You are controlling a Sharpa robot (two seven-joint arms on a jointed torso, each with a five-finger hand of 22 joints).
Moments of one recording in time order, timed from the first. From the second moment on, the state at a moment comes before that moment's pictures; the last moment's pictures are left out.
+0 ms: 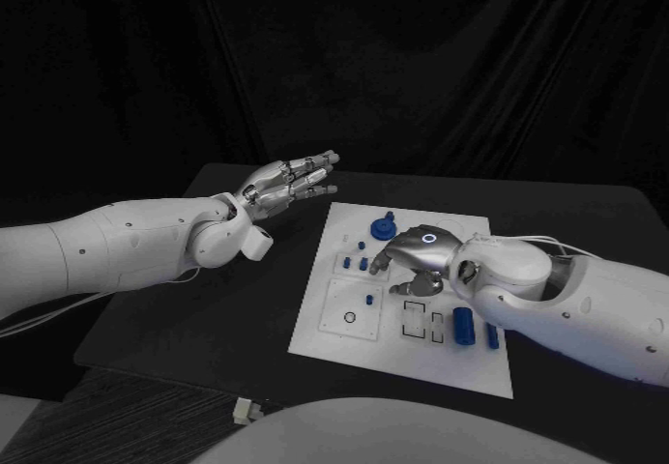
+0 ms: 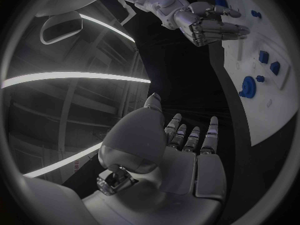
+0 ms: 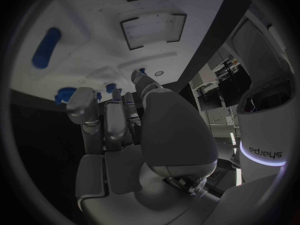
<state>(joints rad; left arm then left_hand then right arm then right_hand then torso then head) 1.17 -0.91 -0.21 1.30 -0.21 0.17 0.68 1.41 0.22 -0.23 0.24 0.39 0.33 0.07 0.04 0.04 0.06 0.03 0.05 0.02 0.02 0.13 0.00 0.01 0.16 0.12 0.27 0.06 0.38 1.21 -0.60 -0.21 1.52 -1.80 -0.15 0.00 1.45 -0.14 0.25 0.11 0.16 0.84 0.06 0.13 0.16 0.87 0.09 0.27 0.11 1.45 -0.02 1.29 1.11 0.10 1.38 0.08 1.01 1.31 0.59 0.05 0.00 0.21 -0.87</state>
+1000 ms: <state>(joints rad) 1.17 -0.91 -0.21 1.30 -0.21 0.17 0.68 1.41 0.22 -0.23 0.24 0.39 0.33 0.07 0.04 0.04 0.06 0.03 0.05 0.02 0.02 0.13 0.00 0.01 0.16 0.12 0.28 0.06 0.38 1.30 -0.82 -0.21 1.56 -1.80 -0.15 -0.05 1.36 -0.21 0.16 0.29 0.05 0.89 0.09 0.10 0.13 0.89 0.09 0.26 0.08 1.46 -0.03 1.34 1.17 0.10 1.43 0.08 1.08 1.31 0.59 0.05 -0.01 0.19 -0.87</state>
